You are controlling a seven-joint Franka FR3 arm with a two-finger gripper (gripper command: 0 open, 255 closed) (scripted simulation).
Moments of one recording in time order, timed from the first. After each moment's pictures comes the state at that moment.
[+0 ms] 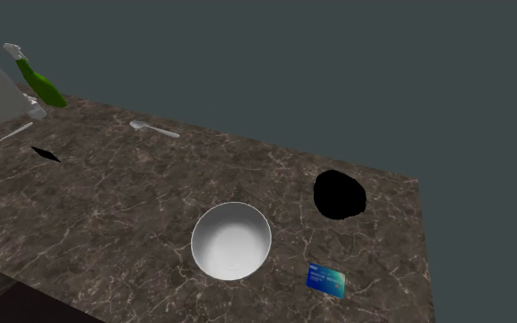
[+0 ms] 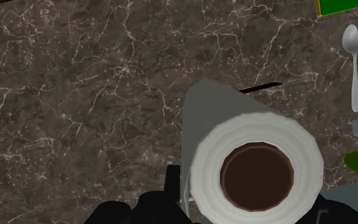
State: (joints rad) arm 0.36 -0.02 0.27 -1.51 0.07 1.49 0.69
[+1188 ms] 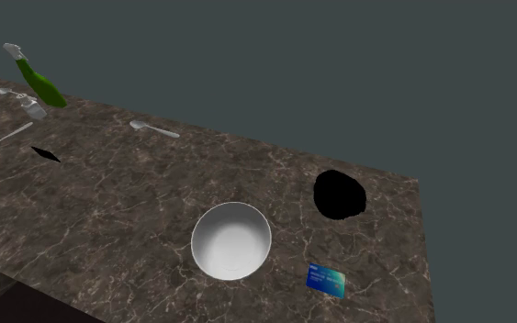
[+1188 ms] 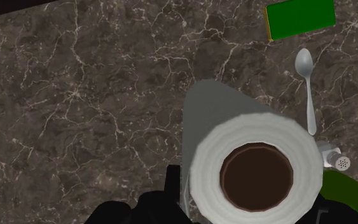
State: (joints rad) arm 0.49 0.10 0.38 -1.40 0.03 1.51 0.93
